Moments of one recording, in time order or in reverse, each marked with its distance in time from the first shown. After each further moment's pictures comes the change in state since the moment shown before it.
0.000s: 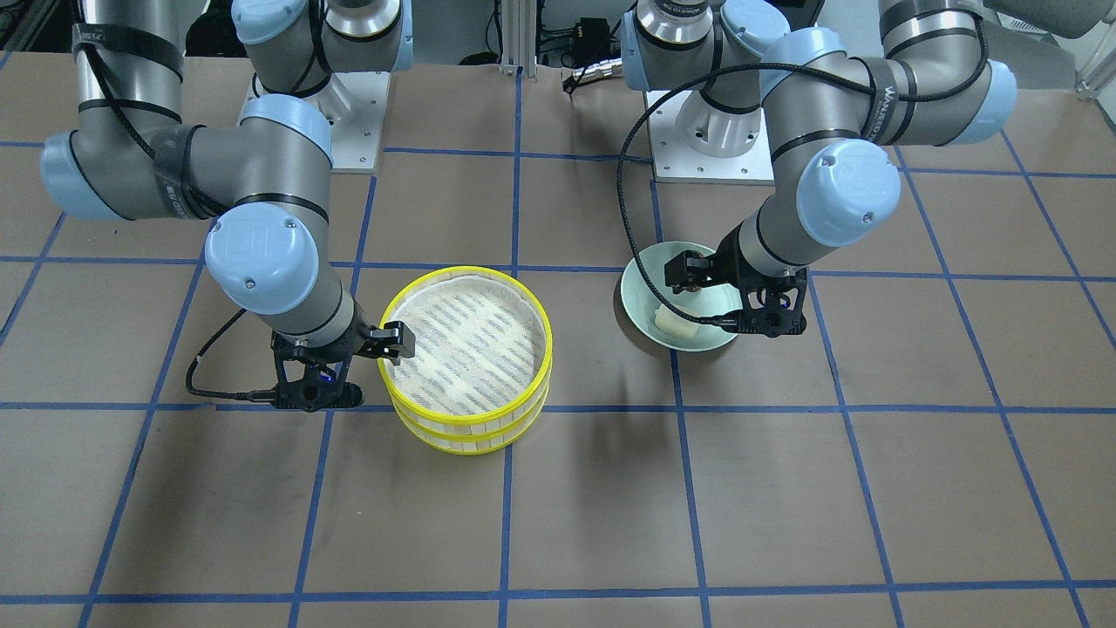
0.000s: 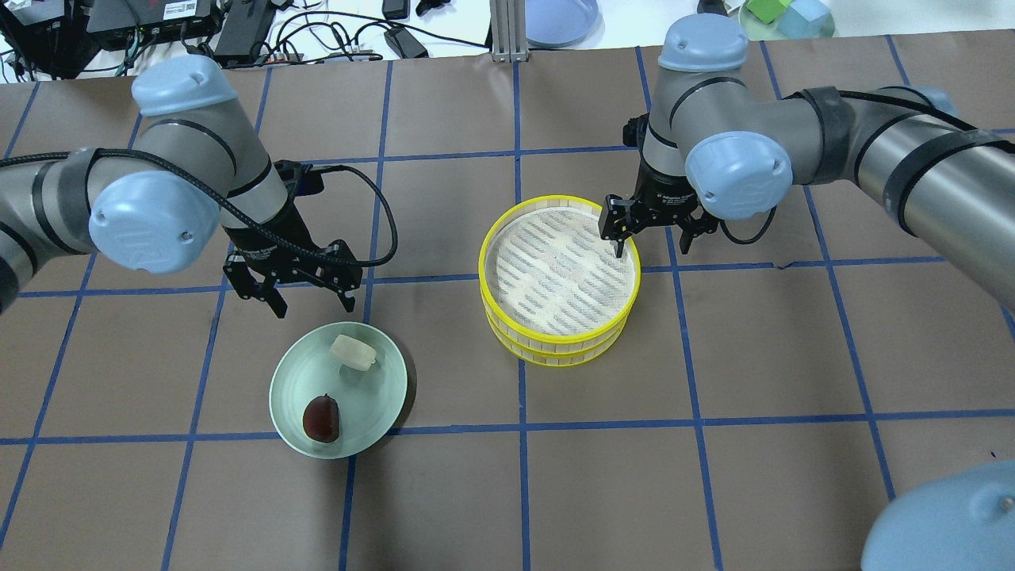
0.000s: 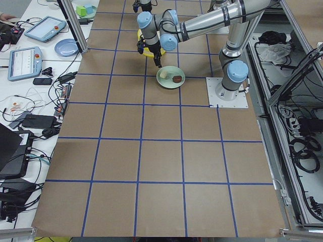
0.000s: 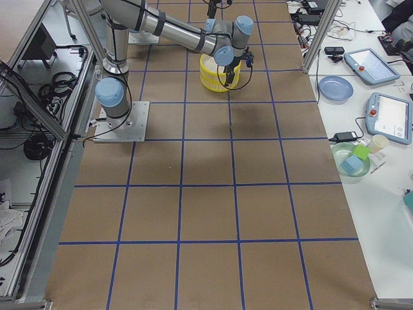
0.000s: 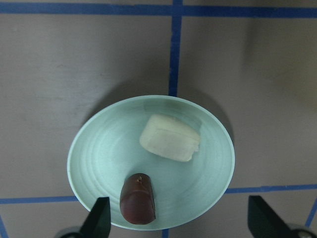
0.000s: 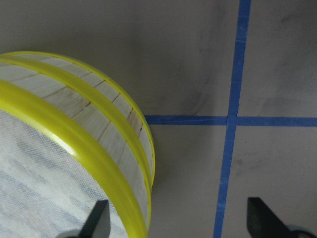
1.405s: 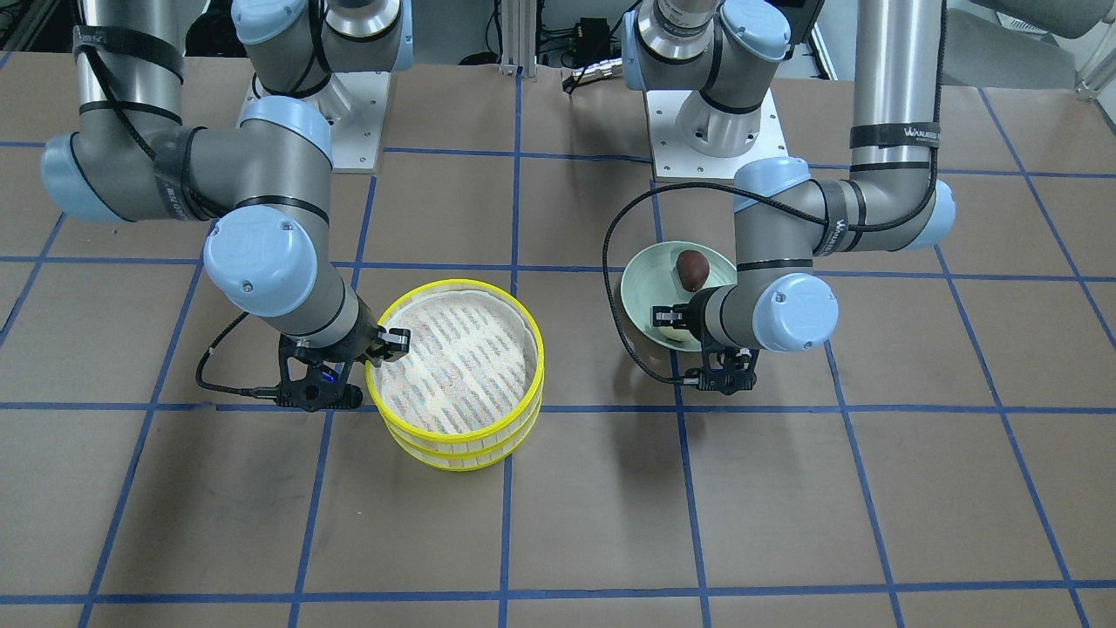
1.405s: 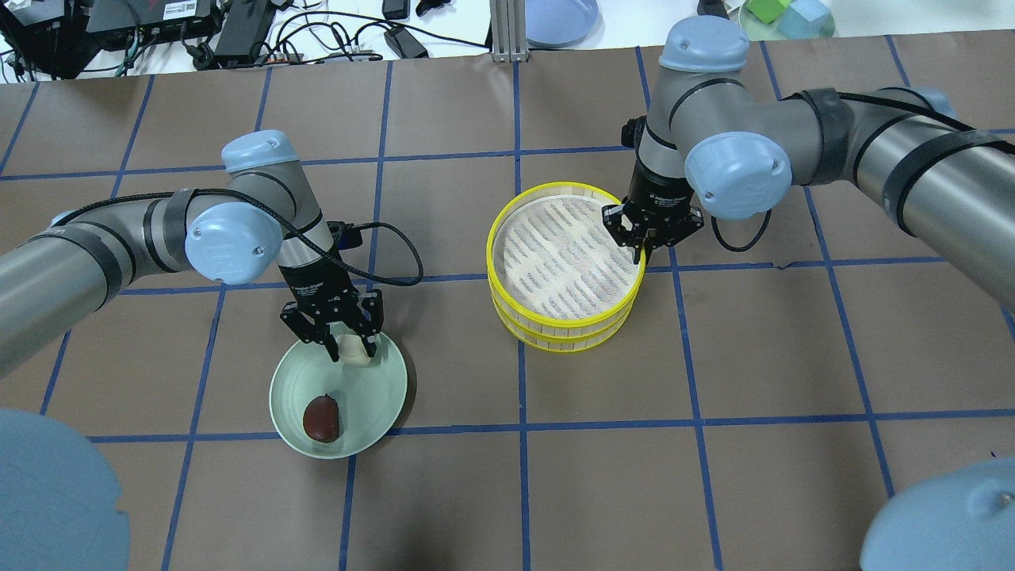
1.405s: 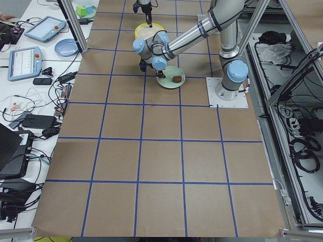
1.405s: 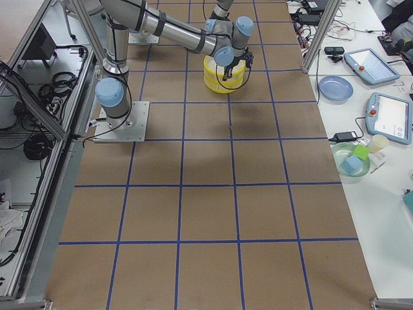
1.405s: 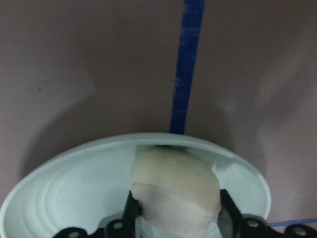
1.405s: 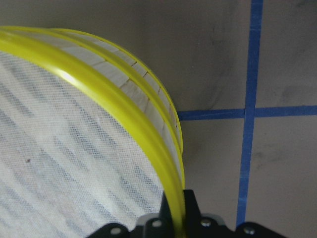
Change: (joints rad) left arm -0.001 -0.216 -0.016 0.056 -0.023 -0.008; right arm 0.000 -0.001 0.000 0.015 0.048 0.078
